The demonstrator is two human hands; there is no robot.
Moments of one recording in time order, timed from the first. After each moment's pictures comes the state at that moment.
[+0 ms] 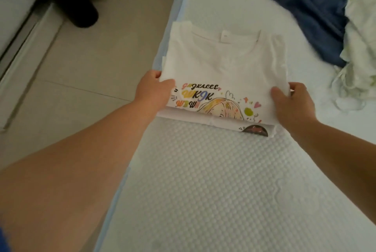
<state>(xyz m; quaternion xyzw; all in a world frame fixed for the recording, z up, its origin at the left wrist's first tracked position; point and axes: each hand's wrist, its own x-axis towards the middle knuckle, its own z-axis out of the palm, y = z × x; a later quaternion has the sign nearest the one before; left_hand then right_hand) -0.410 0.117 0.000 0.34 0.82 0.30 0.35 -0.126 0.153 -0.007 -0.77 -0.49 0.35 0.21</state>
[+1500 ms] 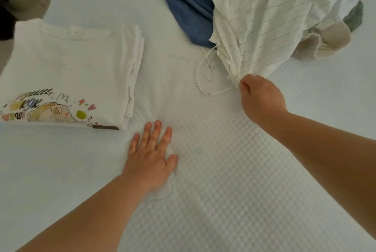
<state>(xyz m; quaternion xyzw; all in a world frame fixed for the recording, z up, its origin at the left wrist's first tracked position) -0.090 0.036 -0.076 0.68 0.69 -0.13 0.22 0.146 0.180 -0.013 -0.68 -0.71 0.15 0.10</state>
